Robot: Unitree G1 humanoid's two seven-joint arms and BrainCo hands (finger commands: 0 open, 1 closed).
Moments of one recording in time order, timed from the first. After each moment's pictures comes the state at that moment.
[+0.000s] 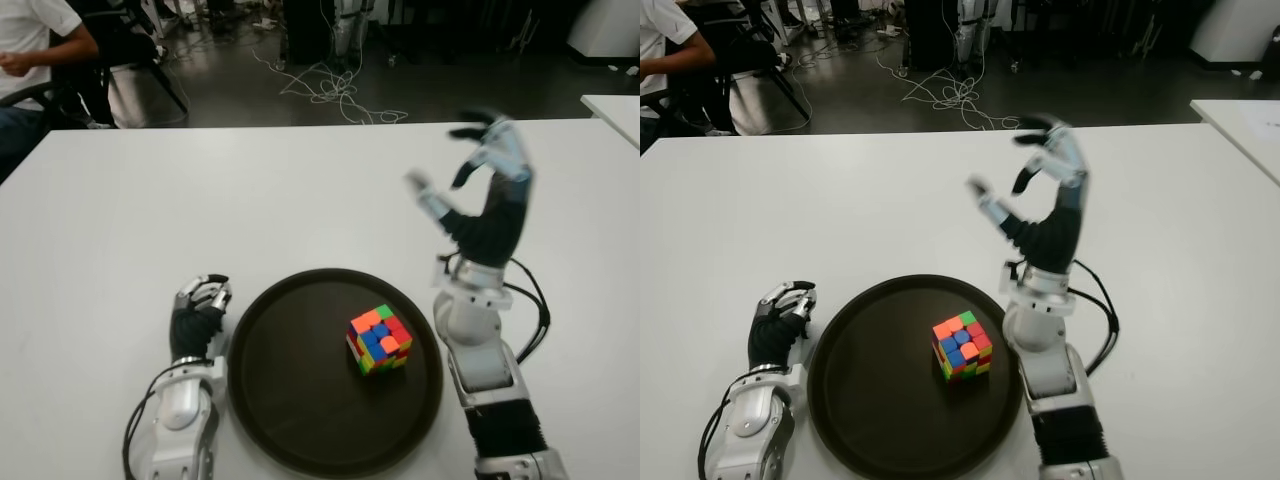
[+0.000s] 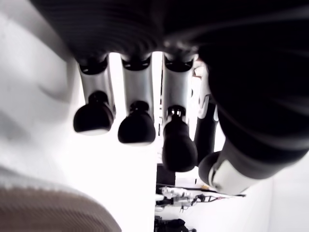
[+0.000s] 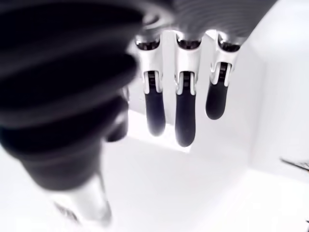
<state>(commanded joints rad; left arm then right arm) 0.20 -0.11 0.09 0.01 0.00 -0.01 0.09 -0.22 0.06 -0.02 0.04 -0.39 -0.66 -0.60</state>
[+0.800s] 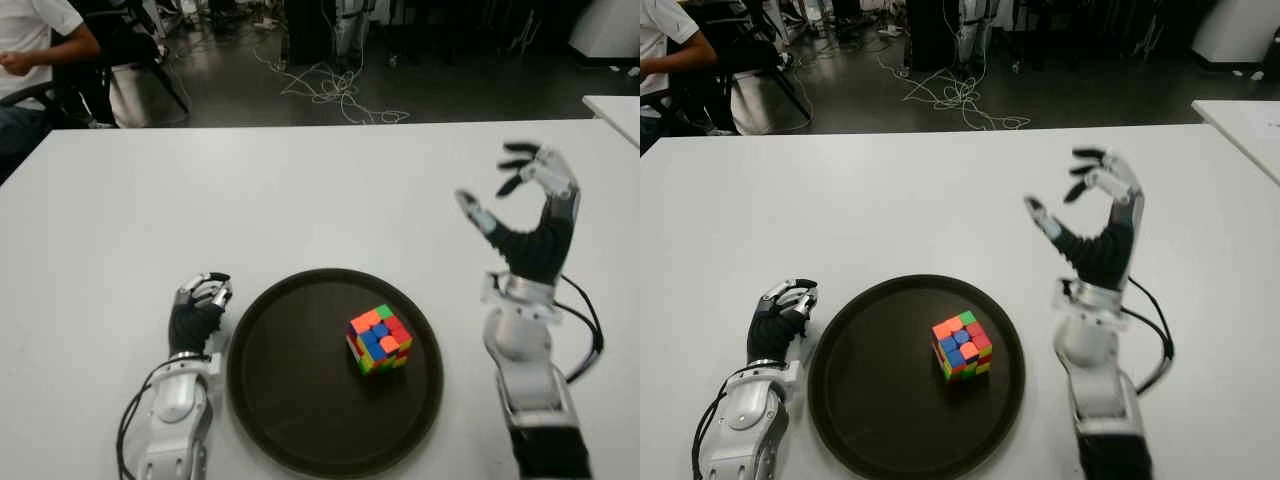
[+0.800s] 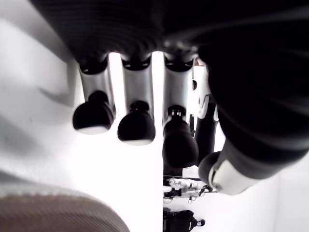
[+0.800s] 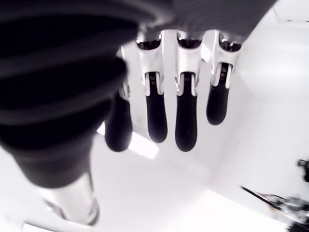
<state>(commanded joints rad) 0.19 -0.10 0.10 0.01 0.00 0.01 0.08 -0.03 -0.05 -0.08 0.00 -0.43 -0.51 -0.46</state>
